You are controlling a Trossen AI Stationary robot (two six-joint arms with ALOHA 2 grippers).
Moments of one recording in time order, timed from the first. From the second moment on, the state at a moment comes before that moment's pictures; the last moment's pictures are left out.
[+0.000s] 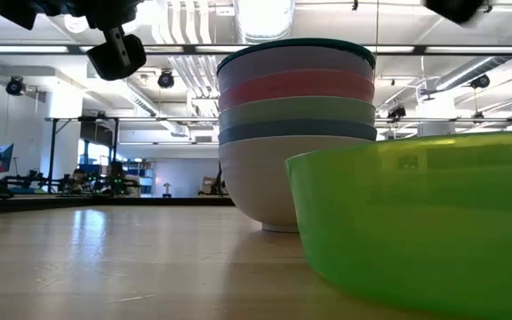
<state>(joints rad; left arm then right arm) -0.22 0.95 0.56 0.21 0.13 -0.78 0.47 1.04 0.92 -0.52 -0.12 0.54</state>
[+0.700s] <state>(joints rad) -0.22 0.95 0.56 0.28 0.12 -0.78 0.04 1.33 1.12 0.10 -0.31 1.14</state>
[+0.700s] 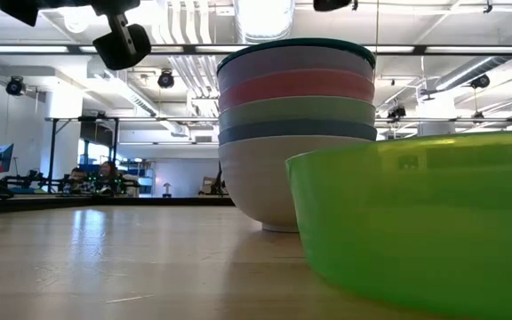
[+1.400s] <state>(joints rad) -0.22 0.95 0.56 0.28 0.12 -0.77 0.00 1.90 2.05 -1.37 -0.31 0.51</state>
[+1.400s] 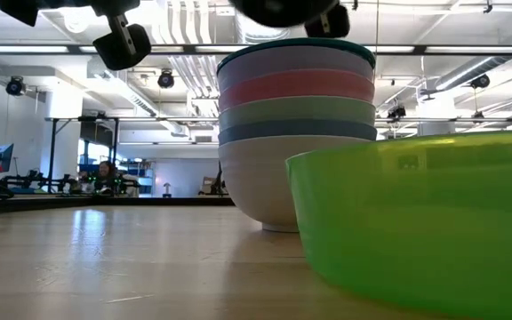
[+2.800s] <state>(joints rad) -0.23 0.95 0.56 0.27 0.12 -0.78 0.00 2.03 1.93 -1.41 -0.18 0.40</state>
